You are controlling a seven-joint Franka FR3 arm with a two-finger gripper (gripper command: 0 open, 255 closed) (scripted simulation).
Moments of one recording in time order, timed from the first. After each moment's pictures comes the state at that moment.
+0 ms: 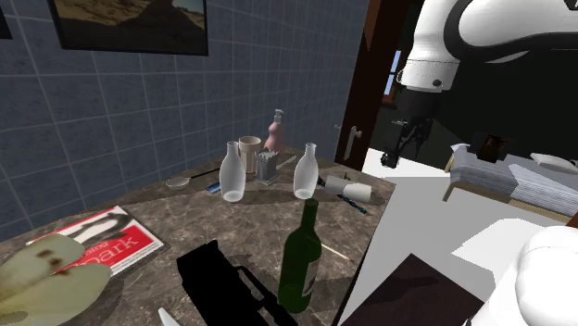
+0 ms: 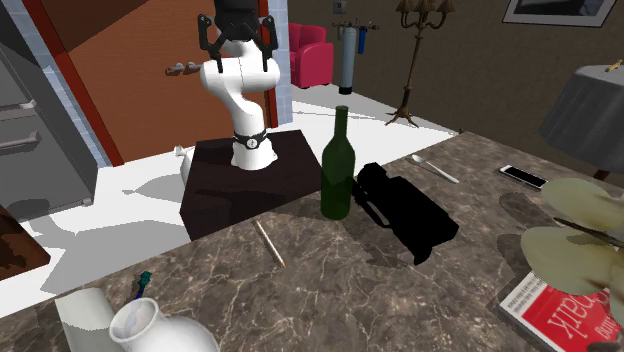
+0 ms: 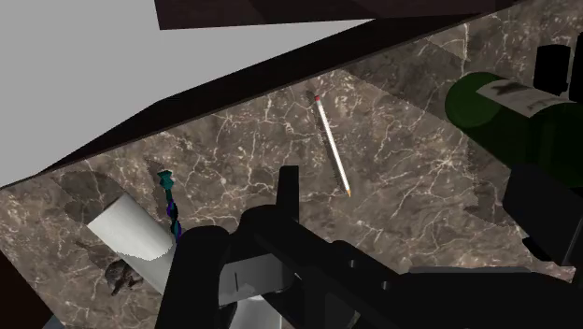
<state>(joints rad) 0.02 -0.77 0.01 -2.40 -0.01 1.59 0.06</state>
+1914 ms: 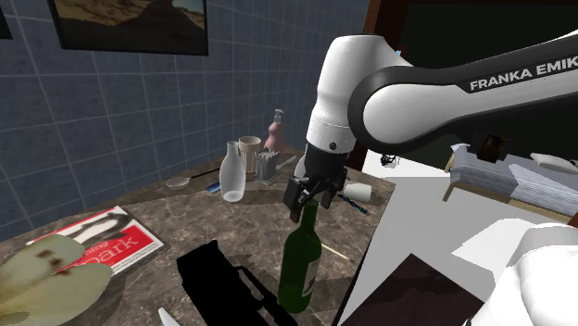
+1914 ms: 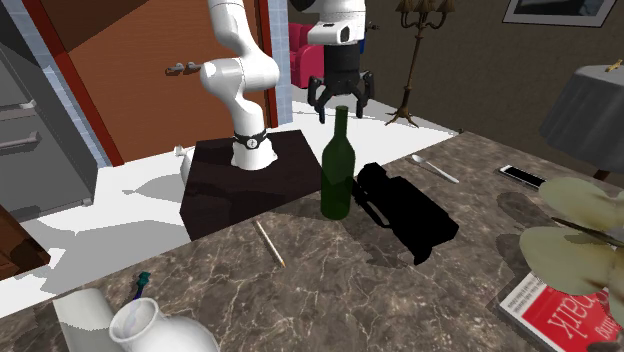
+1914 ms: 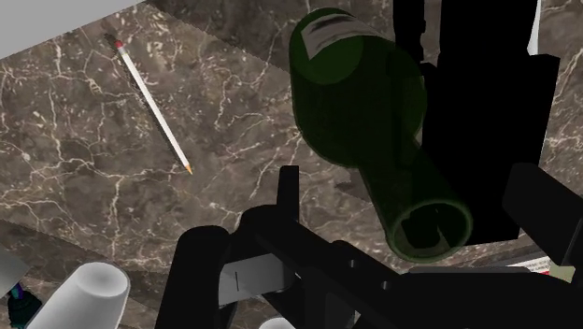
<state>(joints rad) 0.14 -0.46 0.34 -2.45 0.18 2.07 0.39</state>
